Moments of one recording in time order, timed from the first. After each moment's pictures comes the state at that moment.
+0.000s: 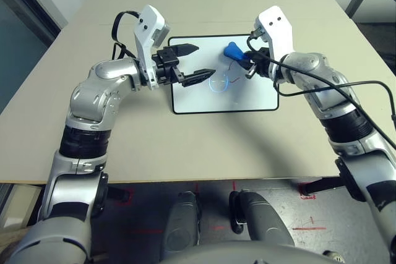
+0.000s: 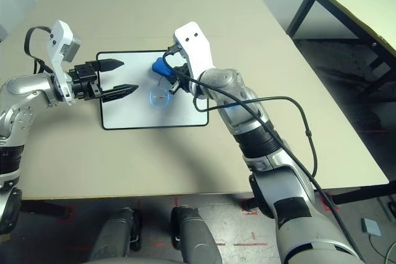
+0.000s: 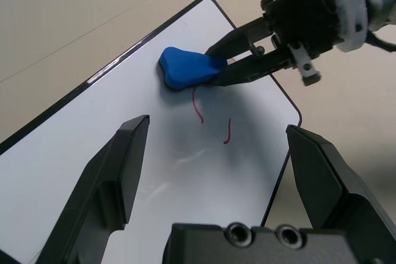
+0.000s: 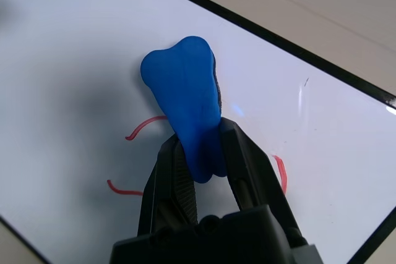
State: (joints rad) left arm -0.68 0.61 -0.02 -0.09 -0.42 0.65 -0.87; right arm -0.89 -0.44 0.36 0.13 0.00 0.62 0.57
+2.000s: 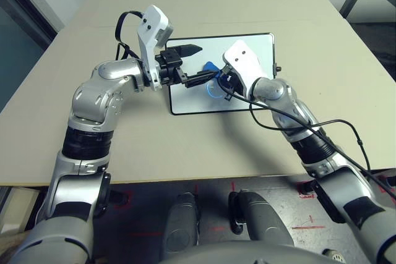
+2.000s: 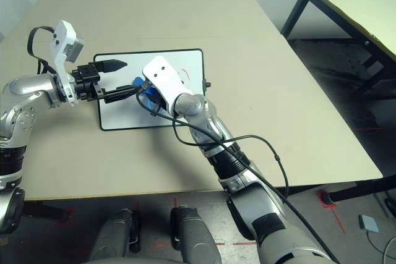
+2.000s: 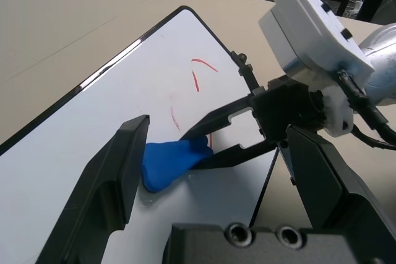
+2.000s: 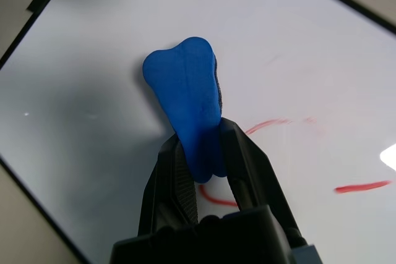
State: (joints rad) left arm -0.68 0.59 -0.02 -0.12 -0.43 0.67 -0.86; right arm -0.79 -0.26 0.40 0.14 -0.25 0.49 0.56
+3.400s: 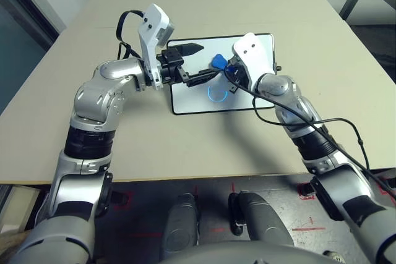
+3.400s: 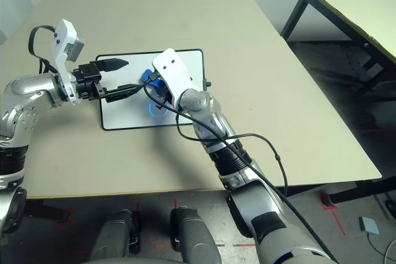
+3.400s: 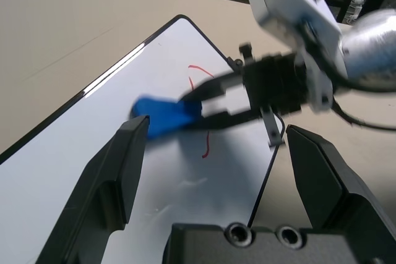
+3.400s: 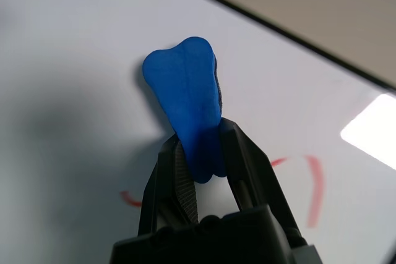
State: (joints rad) left arm -0.69 0.58 -0.02 -0.11 -0.43 0.66 -0.86; right arm -0.81 -0.29 0.29 0.16 -0.25 0.55 0.49
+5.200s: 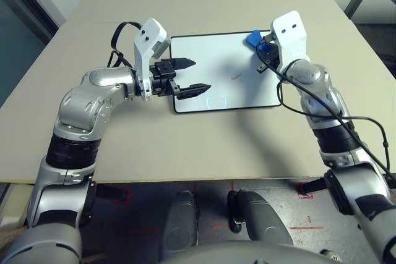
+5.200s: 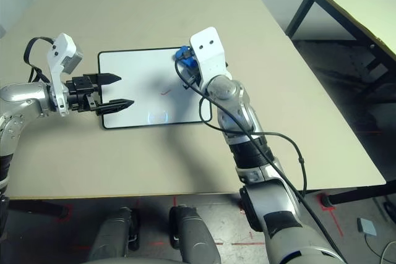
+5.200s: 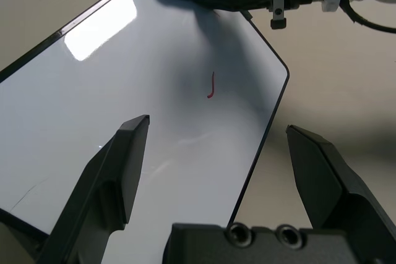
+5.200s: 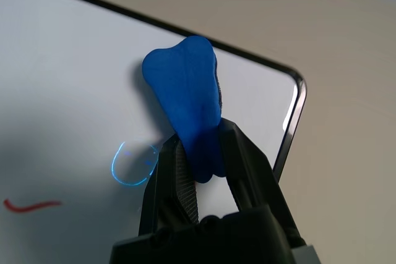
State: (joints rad) left arm -0.62 0.69 -0.03 -0.19 -0.45 0.76 -0.90; right arm -0.67 -0.33 0.21 0.00 -0.24 0.62 0.40
